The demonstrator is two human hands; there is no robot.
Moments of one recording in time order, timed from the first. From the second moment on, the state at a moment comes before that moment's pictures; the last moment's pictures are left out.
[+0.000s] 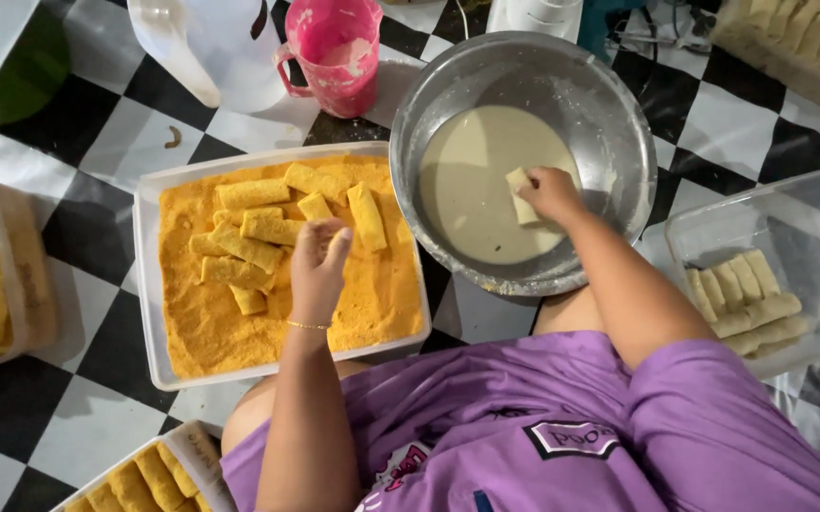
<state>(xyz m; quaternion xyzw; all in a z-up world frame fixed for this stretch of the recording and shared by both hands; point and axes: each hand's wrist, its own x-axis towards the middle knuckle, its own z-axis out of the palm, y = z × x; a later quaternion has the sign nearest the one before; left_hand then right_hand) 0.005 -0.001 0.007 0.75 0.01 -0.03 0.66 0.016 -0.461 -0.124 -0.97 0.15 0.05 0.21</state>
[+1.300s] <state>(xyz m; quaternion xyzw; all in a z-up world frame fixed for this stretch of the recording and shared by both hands) -0.035 -0.009 -0.018 0.82 -0.05 -0.27 0.51 -0.028 -0.251 0.058 -0.91 -0.14 0.06 0.38</state>
